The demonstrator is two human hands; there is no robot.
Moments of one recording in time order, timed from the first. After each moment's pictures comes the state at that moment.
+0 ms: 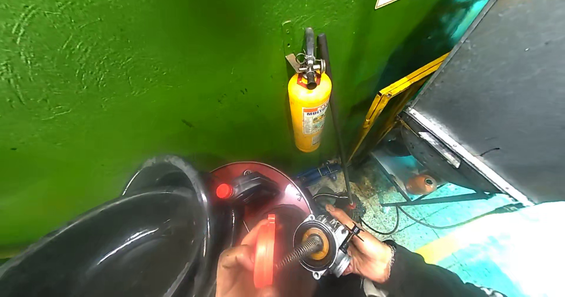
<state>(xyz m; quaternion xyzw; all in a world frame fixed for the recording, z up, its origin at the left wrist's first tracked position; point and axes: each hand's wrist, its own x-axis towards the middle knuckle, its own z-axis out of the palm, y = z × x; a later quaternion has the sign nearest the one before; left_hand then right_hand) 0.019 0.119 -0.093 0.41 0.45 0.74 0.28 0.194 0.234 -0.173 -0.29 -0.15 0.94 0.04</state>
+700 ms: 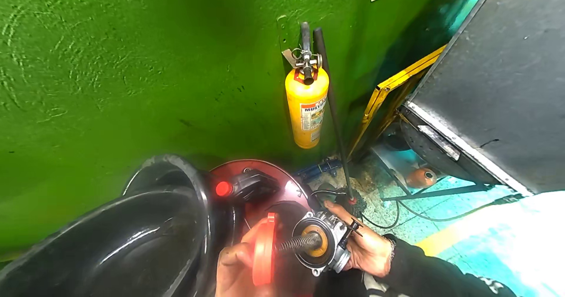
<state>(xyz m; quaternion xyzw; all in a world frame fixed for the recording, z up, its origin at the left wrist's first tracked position) 0.019 0.116 -0.092 0.42 0.45 0.74 0.27 0.196 0.234 -0.169 -0.28 -0.14 0.95 0.02</state>
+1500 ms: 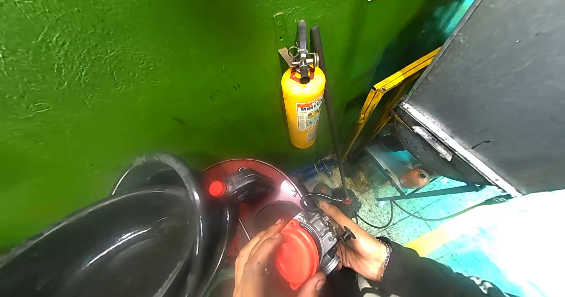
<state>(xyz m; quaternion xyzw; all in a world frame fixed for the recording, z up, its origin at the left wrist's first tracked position) 0.029 0.104 -0.096 0.57 0.64 0.50 0.11 0.192 0.229 -0.160 -0.32 -0.20 0.92 0.07</state>
